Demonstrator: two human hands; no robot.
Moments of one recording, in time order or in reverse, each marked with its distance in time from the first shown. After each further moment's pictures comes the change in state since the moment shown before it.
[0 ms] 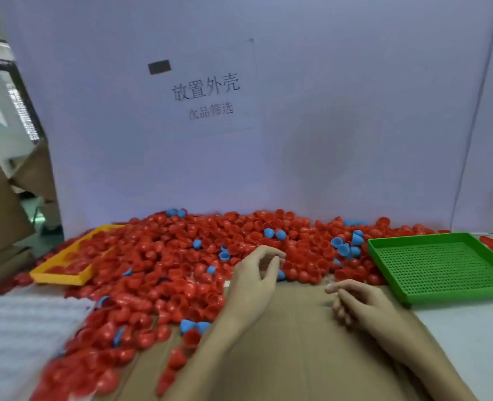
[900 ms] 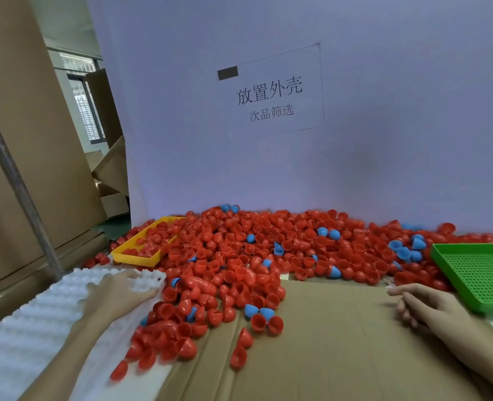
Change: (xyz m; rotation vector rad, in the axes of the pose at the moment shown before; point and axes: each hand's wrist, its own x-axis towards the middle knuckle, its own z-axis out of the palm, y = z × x) left_hand -0.079 -0.130 -0.319 0.977 0.155 -0.797; right_hand -0.008 -0.016 0.017 0.006 0.044 0.043
